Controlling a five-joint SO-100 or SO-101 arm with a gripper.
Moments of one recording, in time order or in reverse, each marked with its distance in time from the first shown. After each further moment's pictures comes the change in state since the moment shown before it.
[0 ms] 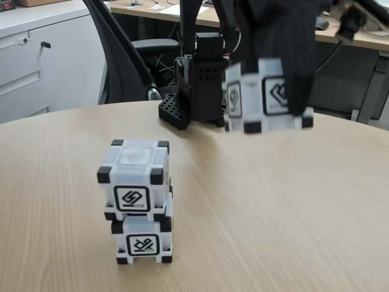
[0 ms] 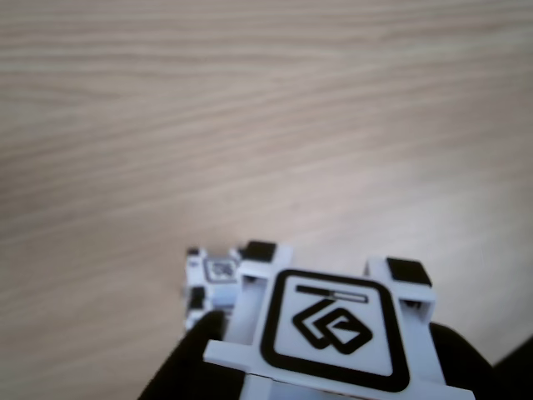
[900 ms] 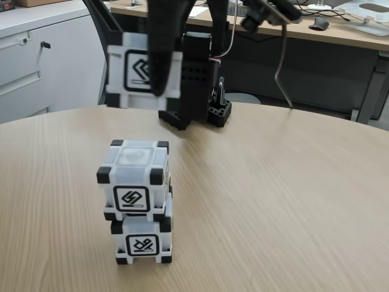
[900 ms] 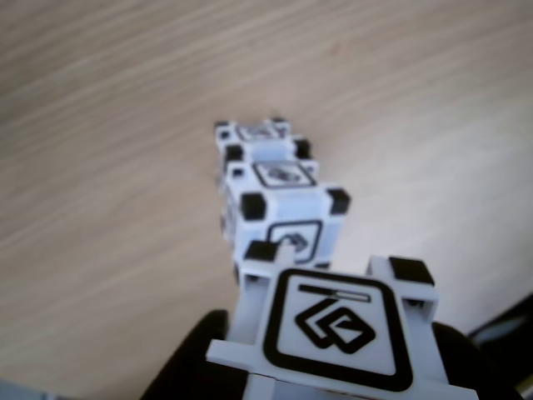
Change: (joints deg) arm 23.5 2.4 -0.2 2.7 -11.9
